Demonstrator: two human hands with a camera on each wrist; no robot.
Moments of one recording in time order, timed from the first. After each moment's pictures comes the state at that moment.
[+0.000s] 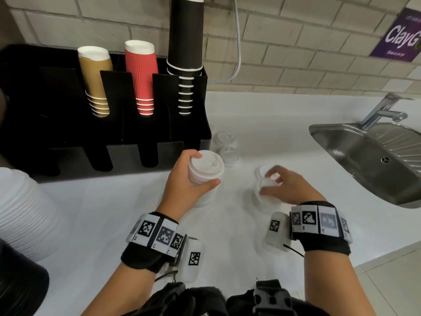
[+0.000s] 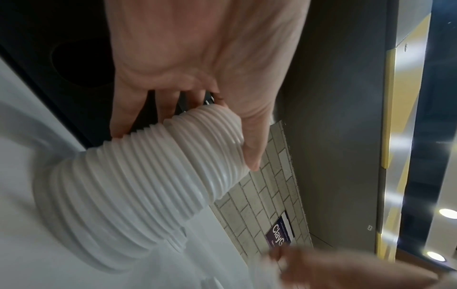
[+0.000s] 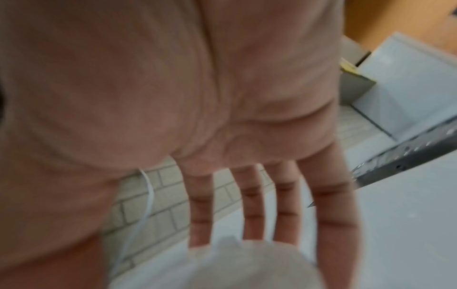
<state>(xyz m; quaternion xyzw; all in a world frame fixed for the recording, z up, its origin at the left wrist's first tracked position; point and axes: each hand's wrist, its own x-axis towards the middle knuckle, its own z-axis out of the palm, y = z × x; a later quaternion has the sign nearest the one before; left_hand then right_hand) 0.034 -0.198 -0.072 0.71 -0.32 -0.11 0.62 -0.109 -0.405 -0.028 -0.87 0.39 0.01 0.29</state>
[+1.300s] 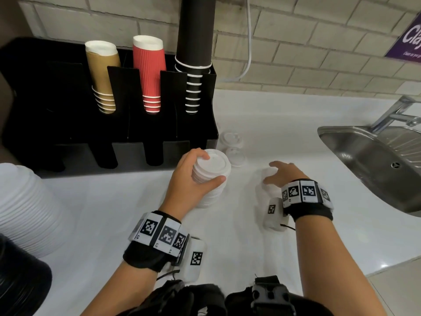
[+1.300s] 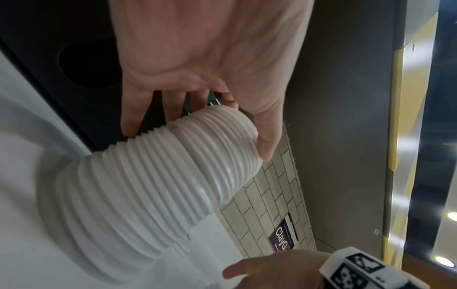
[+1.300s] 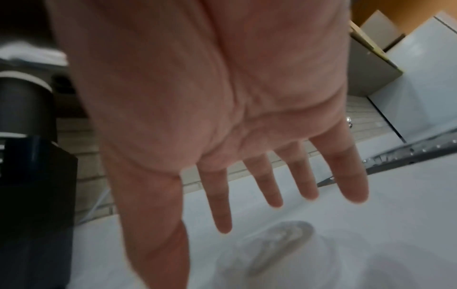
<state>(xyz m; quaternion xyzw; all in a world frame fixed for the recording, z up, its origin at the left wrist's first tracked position) 0.039 -0.198 -0.069 0.70 -0.31 -0.12 0.63 -0.055 -0.442 -0.046 -0.86 0.47 0.11 0.17</state>
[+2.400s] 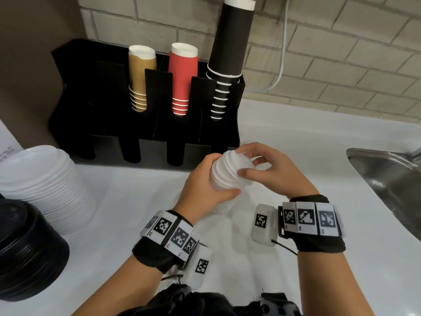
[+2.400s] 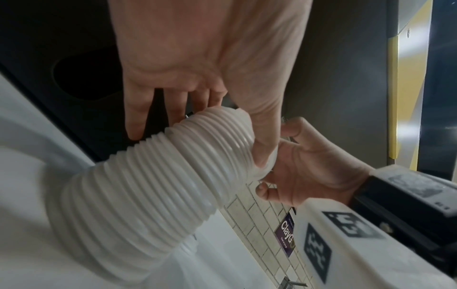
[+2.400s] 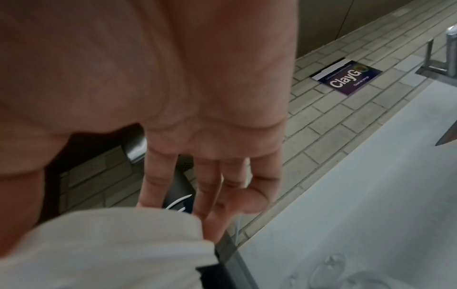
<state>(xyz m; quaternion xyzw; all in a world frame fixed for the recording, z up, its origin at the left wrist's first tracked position) 0.036 -0.197 -0.068 0.72 -0.29 -0.11 0.62 -0.034 -0.359 0.012 -0.90 0.10 -0.08 0.41</state>
